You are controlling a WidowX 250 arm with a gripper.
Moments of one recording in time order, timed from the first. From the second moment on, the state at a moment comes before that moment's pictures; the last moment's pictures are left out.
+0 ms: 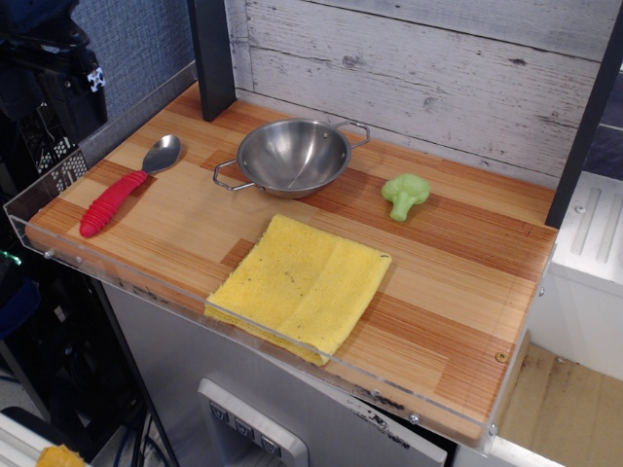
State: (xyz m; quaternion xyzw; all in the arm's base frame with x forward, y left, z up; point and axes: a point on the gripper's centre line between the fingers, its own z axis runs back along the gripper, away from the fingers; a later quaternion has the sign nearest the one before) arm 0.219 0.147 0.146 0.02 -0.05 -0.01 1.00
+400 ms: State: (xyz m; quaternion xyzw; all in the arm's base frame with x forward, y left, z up) arm 0.220 0.145 0.140 0.01 -0.04 -0.01 1.00
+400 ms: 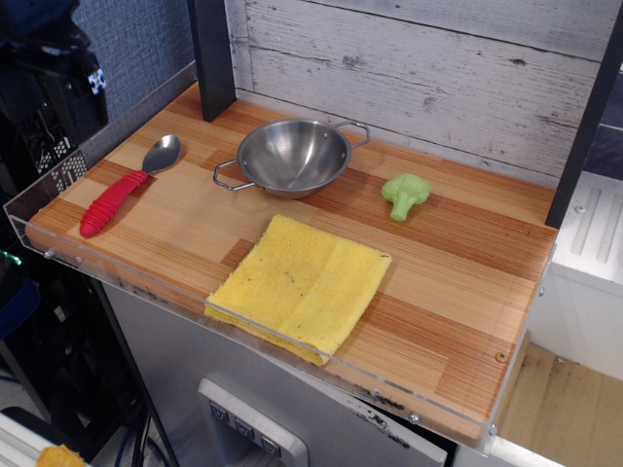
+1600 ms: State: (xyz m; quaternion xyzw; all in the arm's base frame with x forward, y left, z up) arm 0.332 0.049 0.066 0.05 -0.09 -0.05 0.99
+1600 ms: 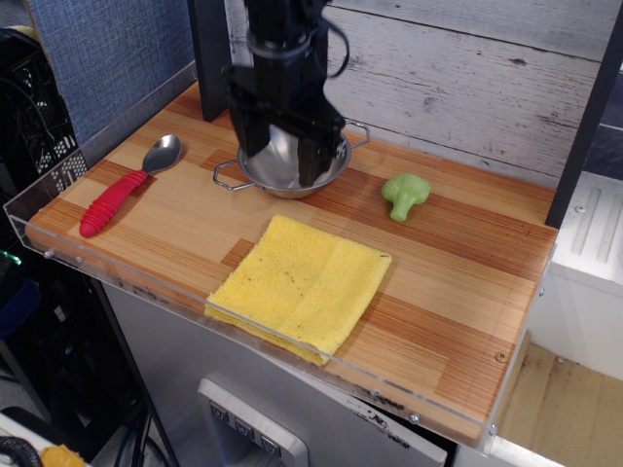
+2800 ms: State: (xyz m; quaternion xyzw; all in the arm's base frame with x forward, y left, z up) arm 0.357 0.071 0.021 0.05 -0.07 -0.09 0.99
